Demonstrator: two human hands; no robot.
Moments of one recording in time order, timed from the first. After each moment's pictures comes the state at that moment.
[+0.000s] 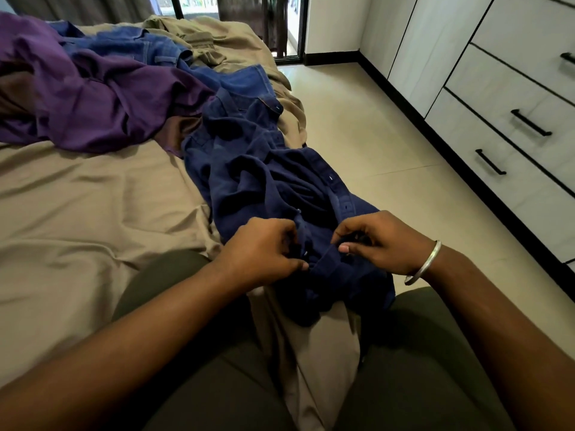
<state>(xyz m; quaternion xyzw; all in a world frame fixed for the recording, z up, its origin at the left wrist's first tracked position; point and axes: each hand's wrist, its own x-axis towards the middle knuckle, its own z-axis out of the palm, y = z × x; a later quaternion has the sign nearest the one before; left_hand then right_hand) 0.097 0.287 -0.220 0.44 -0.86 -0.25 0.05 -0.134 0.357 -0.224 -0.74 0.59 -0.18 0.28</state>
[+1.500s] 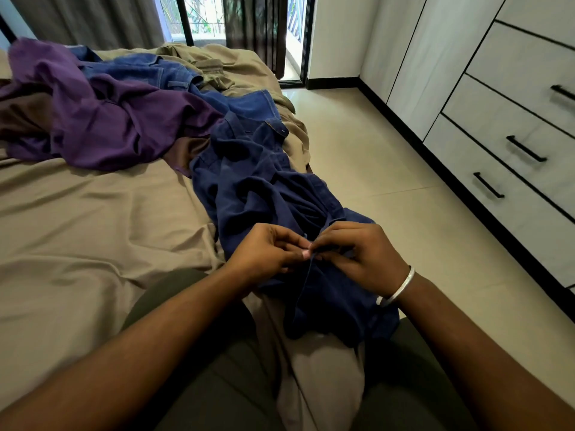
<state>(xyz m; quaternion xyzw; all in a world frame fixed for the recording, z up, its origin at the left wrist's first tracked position) 0.092 0.274 -0.217 0.43 -0.61 -0.64 0.19 -0.096 0.340 -0.225 -0.77 0.51 -0.37 0.14</state>
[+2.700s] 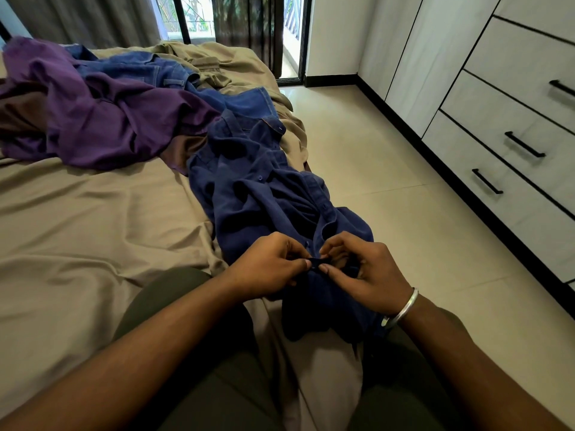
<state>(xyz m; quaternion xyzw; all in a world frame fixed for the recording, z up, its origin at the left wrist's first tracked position) 0.092 0.277 -0.231 0.38 -0.78 -0.49 0.09 -0.096 0.368 -0.252 -0.69 0.54 -0.43 0.21</state>
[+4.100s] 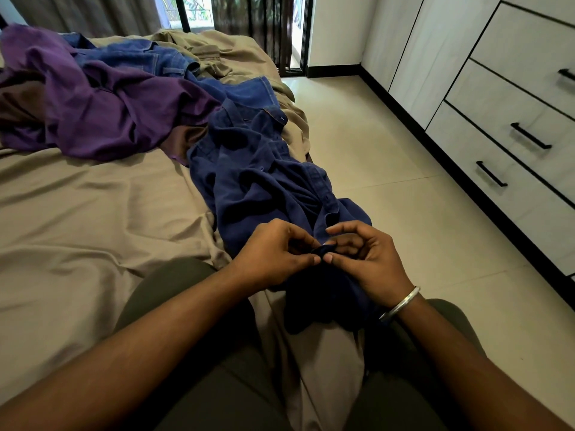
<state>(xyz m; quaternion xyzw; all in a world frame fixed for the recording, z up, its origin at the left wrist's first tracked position) 0.092 0.286 -0.221 0.37 -0.80 -0.45 0.14 -0.085 0.369 -0.258 -0.48 0.55 -0.56 0.40</state>
